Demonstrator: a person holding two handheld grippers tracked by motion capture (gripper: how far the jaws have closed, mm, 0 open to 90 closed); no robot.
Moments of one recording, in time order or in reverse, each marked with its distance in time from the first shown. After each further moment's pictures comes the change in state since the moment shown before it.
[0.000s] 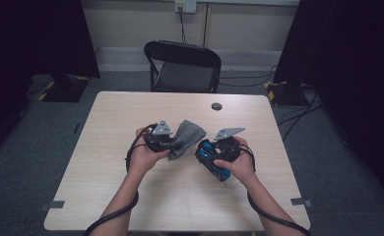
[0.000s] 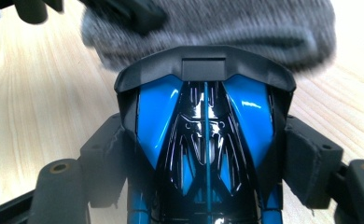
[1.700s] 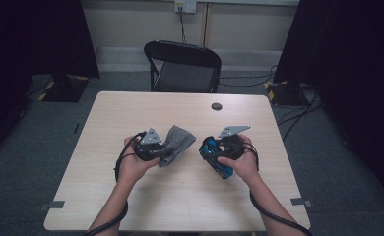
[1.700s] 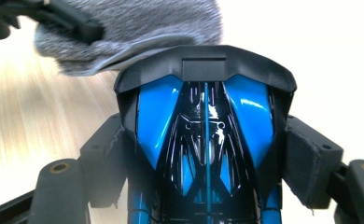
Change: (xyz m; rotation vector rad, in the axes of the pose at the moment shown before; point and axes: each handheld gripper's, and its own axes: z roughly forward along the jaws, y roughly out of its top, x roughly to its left) left arm 0.000 -0.024 -0.029 -0.021 0.069 -0.025; right arm -0.007 0.000 -0.010 -0.024 -0.043 0.025
